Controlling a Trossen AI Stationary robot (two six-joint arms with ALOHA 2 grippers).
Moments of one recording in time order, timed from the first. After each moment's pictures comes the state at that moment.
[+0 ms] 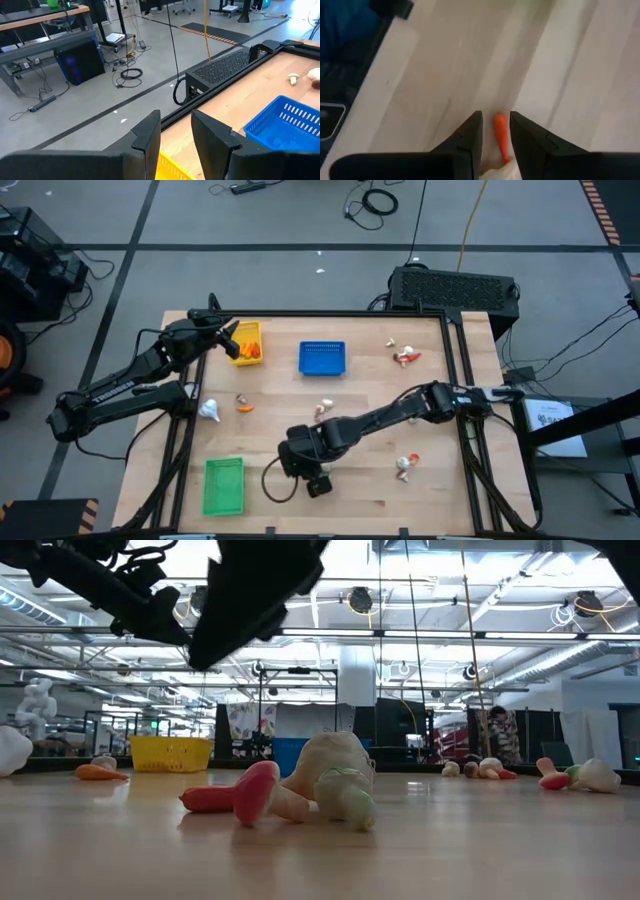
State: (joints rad) left arm 0.61 0.58 0.50 -0.19 -0.29 0.01; right arm 0.30 2.32 2.09 -0.83 -0.11 -0.03
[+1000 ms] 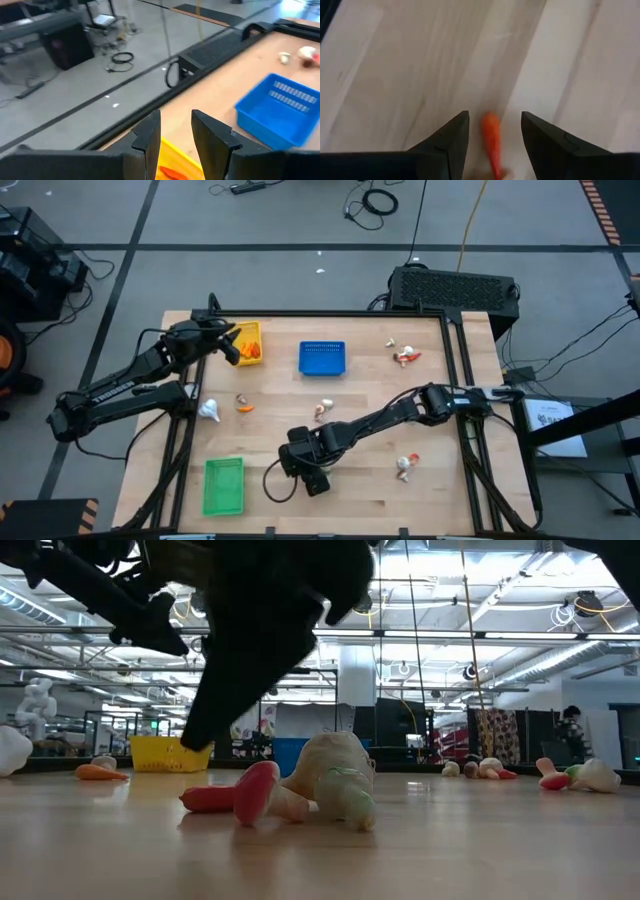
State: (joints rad) left arm 0.61 0.58 0.50 -0.29 -0.22 -0.02; right arm 0.30 2.37 2.00 -0.71 -0.07 -0.03
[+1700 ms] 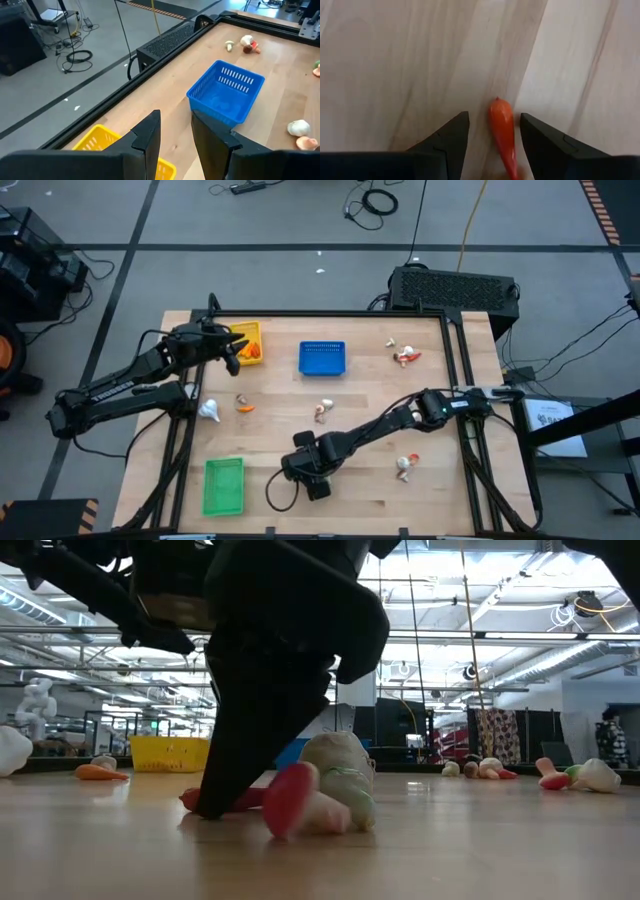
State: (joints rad) left arm 0.56 0.58 0.50 -0.31 -0.06 -0.02; right arm 0.34 2.43 2.00 -0.74 0.00 0.07
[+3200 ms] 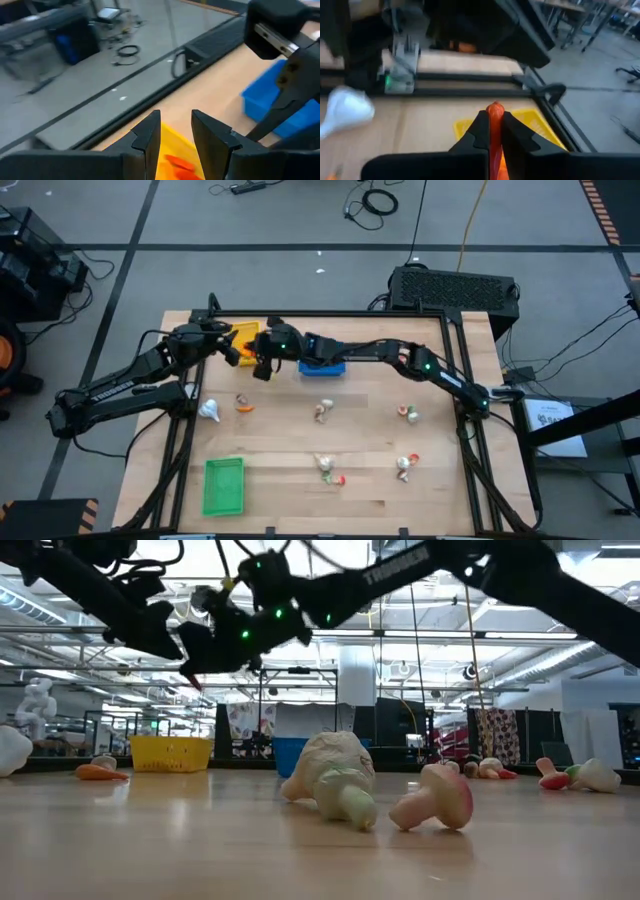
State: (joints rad) left arm 0.56 0.58 0.50 -0.34 -0.34 -0.02; right arm -0.19 2.46 2.11 0.07 0.09 -0.17
